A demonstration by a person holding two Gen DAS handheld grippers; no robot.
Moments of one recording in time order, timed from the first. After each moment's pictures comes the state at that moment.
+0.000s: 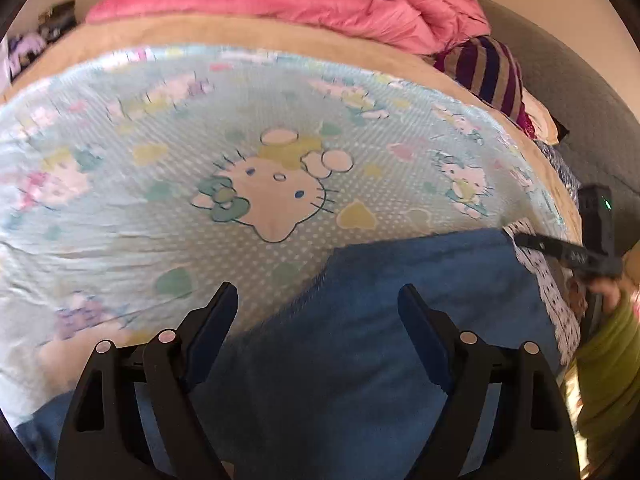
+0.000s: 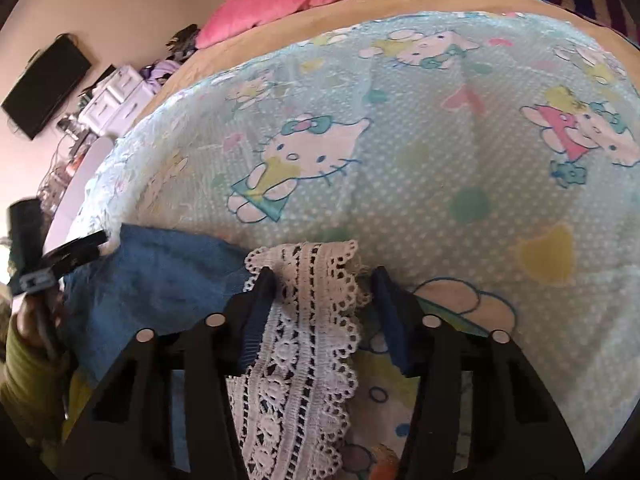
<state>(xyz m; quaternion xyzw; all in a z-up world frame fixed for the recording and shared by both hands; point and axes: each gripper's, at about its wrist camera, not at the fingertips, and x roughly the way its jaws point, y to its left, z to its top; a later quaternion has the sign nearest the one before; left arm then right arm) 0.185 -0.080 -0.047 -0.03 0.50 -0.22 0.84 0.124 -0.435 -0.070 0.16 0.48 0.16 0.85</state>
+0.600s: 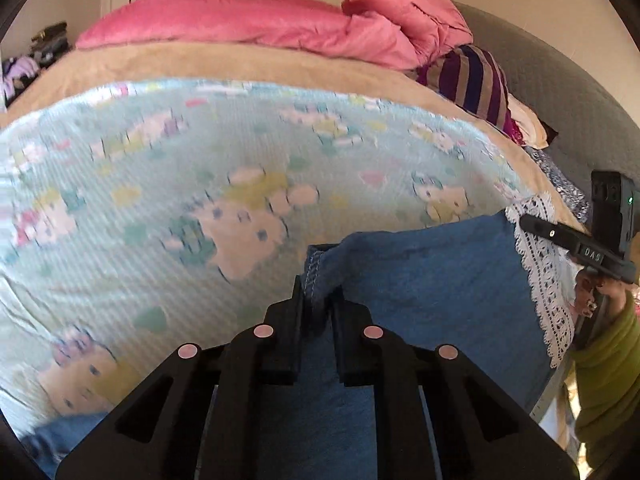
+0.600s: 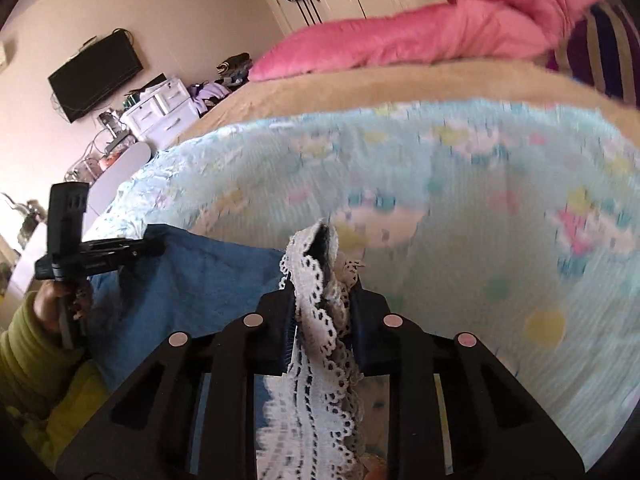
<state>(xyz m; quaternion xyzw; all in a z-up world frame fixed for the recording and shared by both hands) 0.176 -0.107 -0.015 0.00 0.44 -0.23 0.87 0.124 -0.420 -0.010 0.11 0.37 0.20 0.90</state>
